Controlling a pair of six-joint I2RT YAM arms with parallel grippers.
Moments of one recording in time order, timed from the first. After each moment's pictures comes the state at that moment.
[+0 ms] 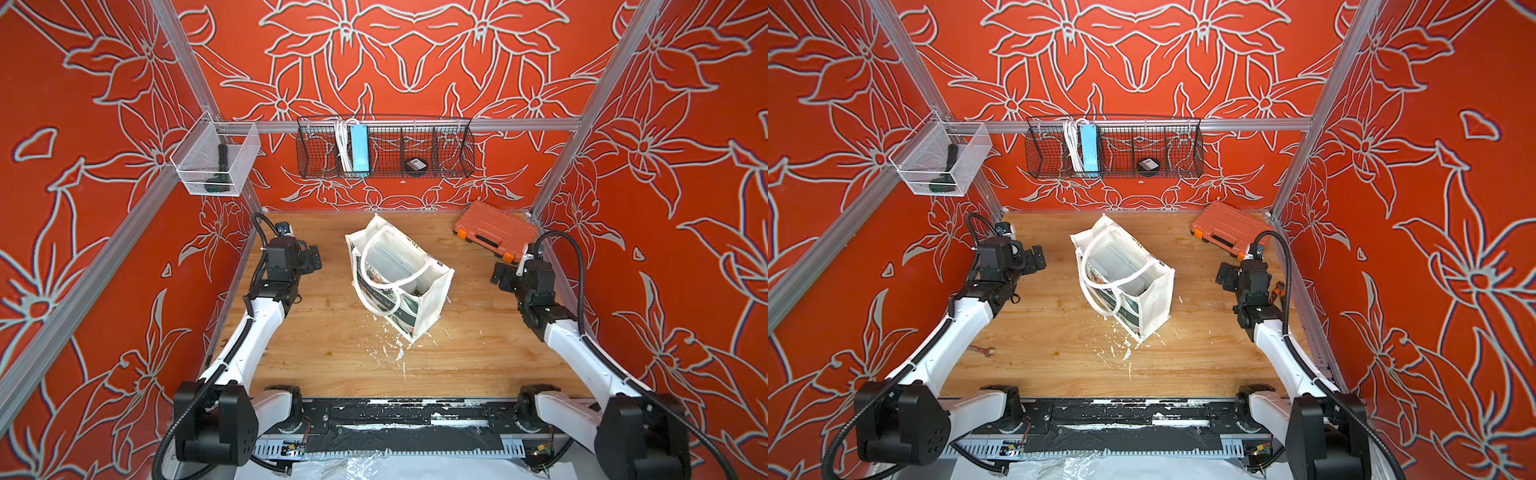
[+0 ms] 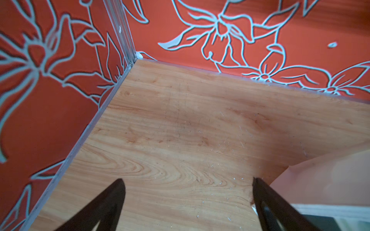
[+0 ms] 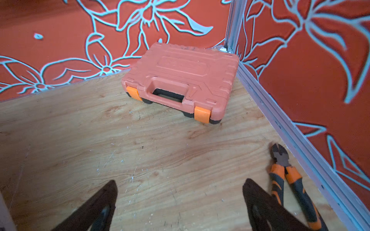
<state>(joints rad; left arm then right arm) 0.01 1.16 0.93 -0.27 -0.19 -0.18 0.05 1.04 0.60 -0.05 0.21 0.28</state>
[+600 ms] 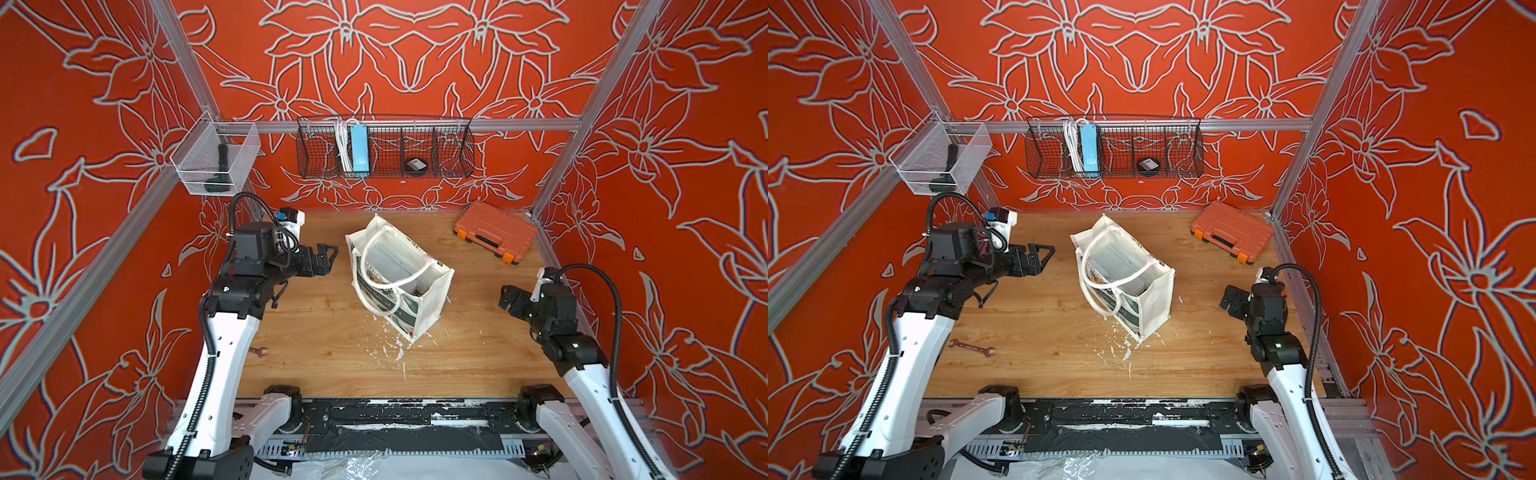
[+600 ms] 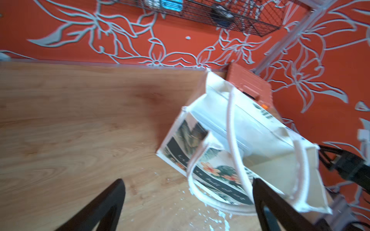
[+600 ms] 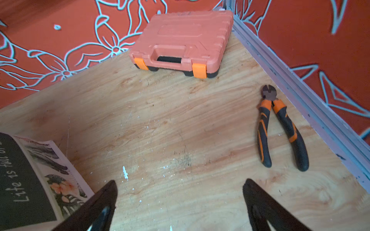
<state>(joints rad) -0.01 1.03 1.30 -0.83 0.46 -0.15 0.05 0.65 0.57 -0.52 0.14 0.42</state>
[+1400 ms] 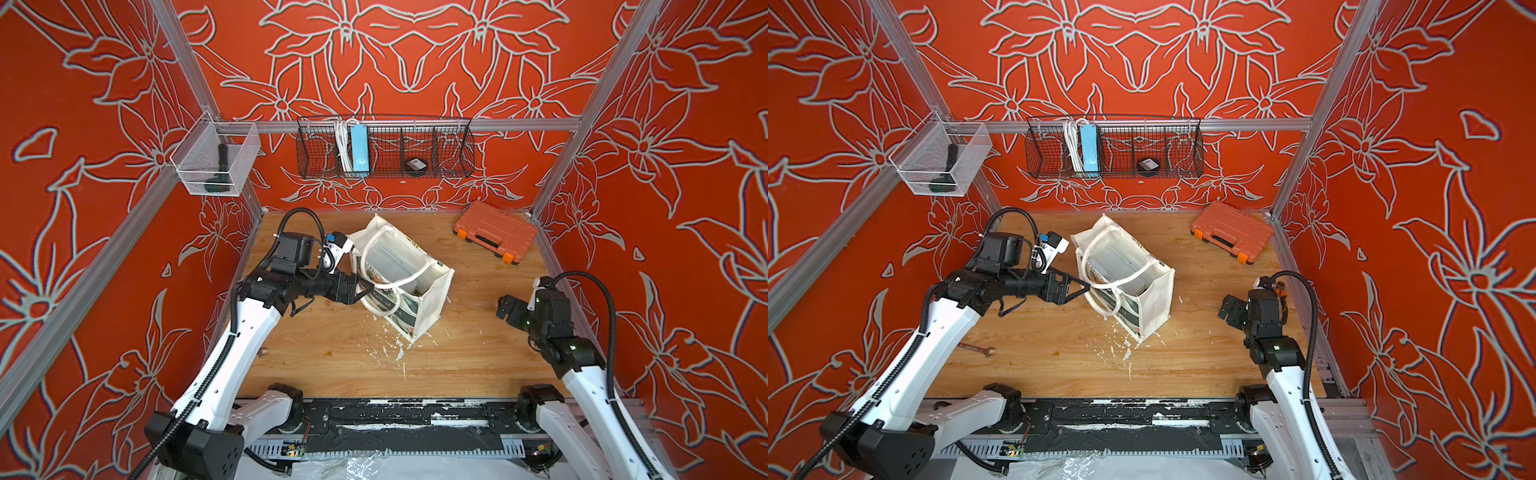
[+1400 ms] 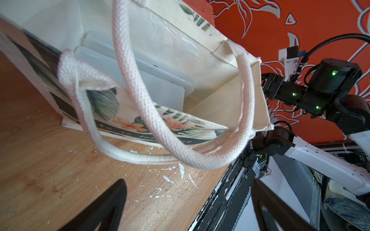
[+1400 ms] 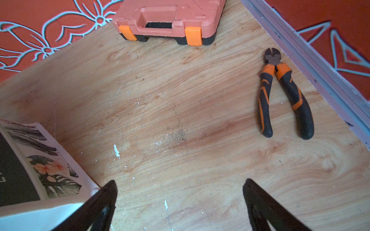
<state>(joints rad) -0.21 1.13 1.19 -0.88 0.67 -0.09 0.05 0.65 0.53 -0.59 0.12 0.45</state>
